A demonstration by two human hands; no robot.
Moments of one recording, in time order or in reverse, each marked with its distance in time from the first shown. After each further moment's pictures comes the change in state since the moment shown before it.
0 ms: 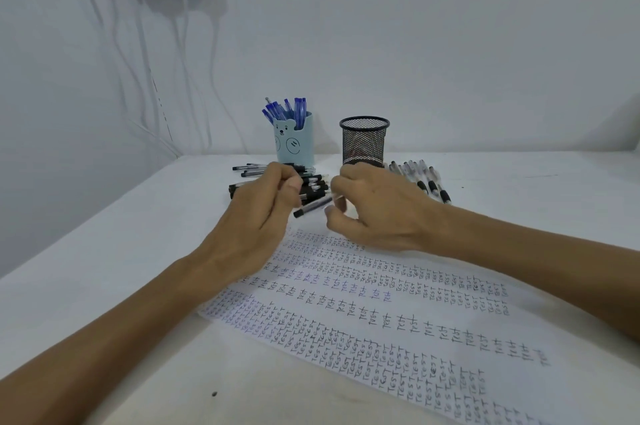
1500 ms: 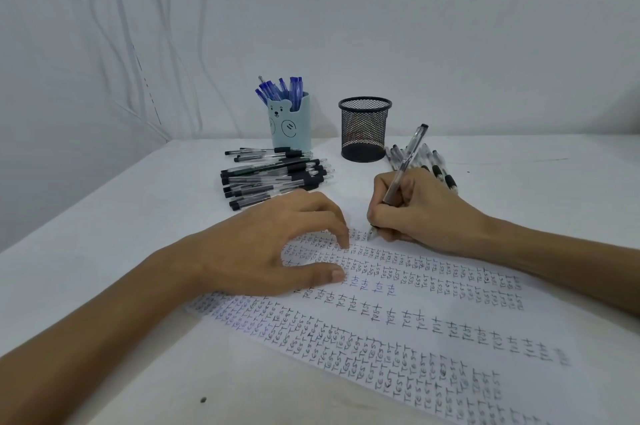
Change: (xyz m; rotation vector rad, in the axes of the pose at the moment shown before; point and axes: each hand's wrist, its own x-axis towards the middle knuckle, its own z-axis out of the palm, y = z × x) left_hand -0.002 0.003 -0.006 0.224 -0.619 0.275; right_hand -0.042 0.010 -0.007 0.966 -0.093 0.481
